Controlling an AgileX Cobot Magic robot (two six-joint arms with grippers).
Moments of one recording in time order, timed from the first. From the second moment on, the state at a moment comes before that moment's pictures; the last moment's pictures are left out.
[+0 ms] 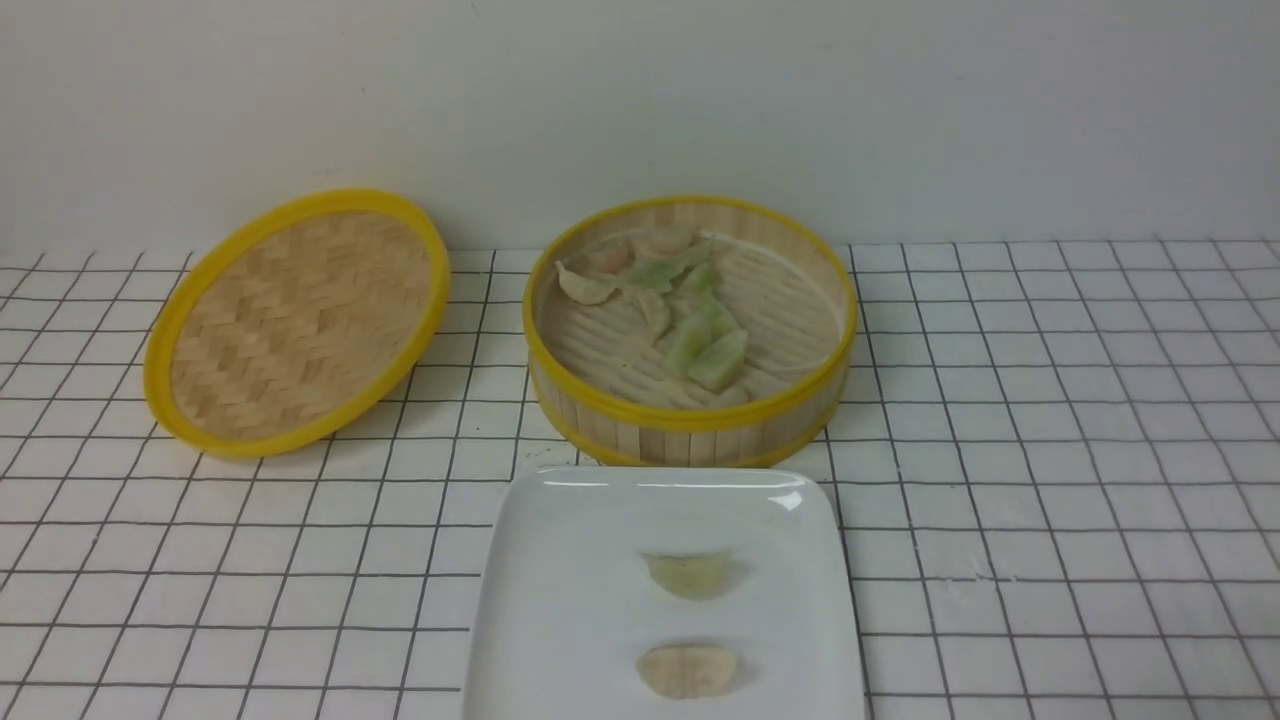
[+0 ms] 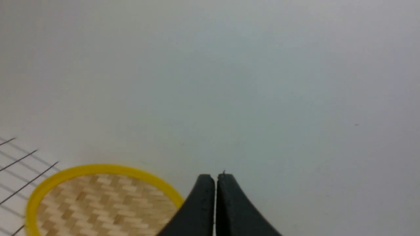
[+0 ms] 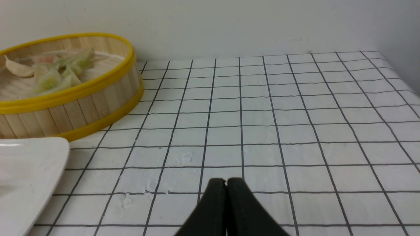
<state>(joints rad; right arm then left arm) -0.01 -0.01 0.02 0.13 0.38 -0.03 -0.03 0.03 -0.11 -0.54 -0.09 -0.09</state>
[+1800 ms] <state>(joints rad) -0.01 -0.01 0.03 0.76 0.07 0.08 -0.39 2.34 -2.05 -0.28 0.74 0.07</state>
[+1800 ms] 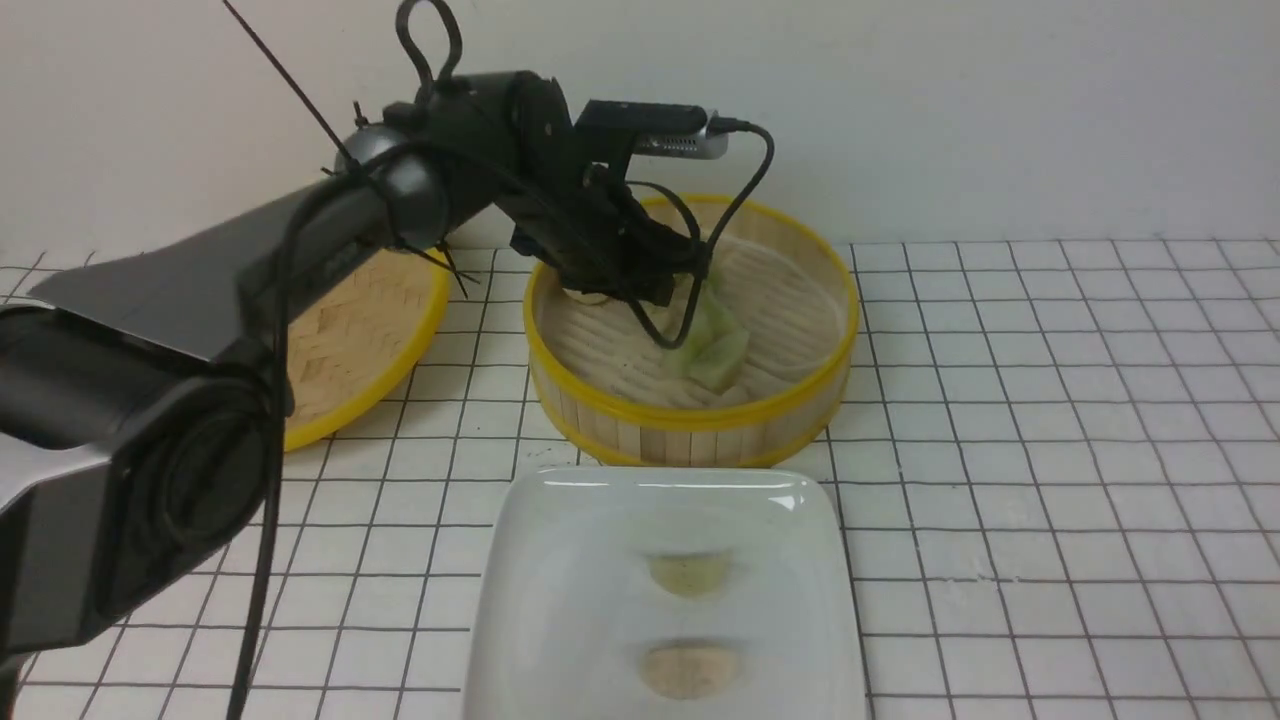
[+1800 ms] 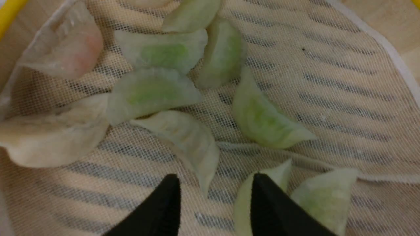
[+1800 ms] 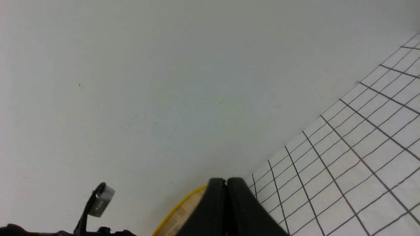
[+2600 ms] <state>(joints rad) -0.01 0.44 -0.63 0.24 1.02 0.02 -0.39 2.39 -2.14 -0.19 0.90 0.07</state>
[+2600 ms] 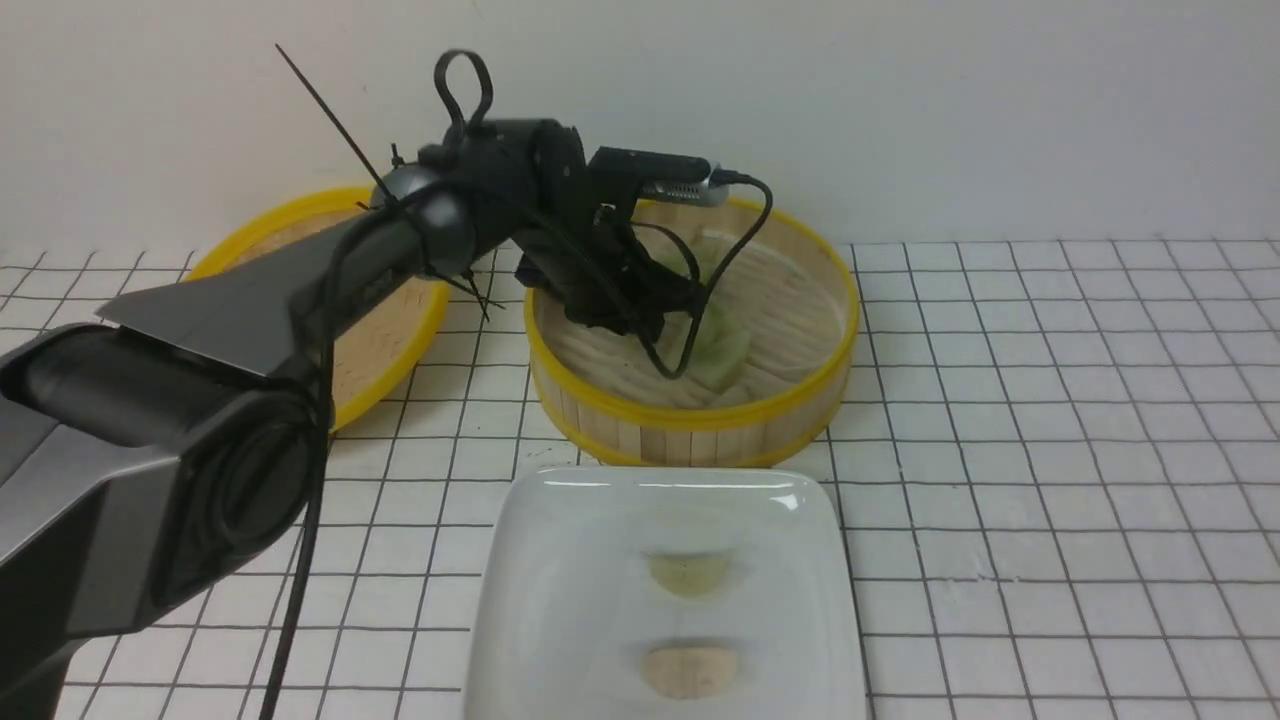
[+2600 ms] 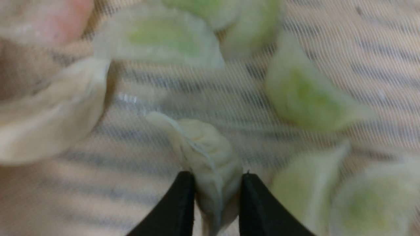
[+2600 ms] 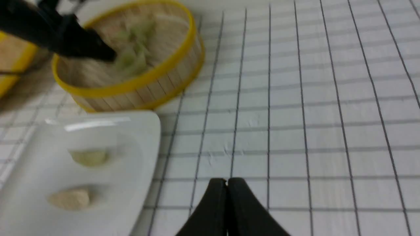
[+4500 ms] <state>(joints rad) 0.30 1.81 -1.68 0.30 1.13 -0.03 -0.46 1.50 -1.45 -0.23 1.22 0.07</state>
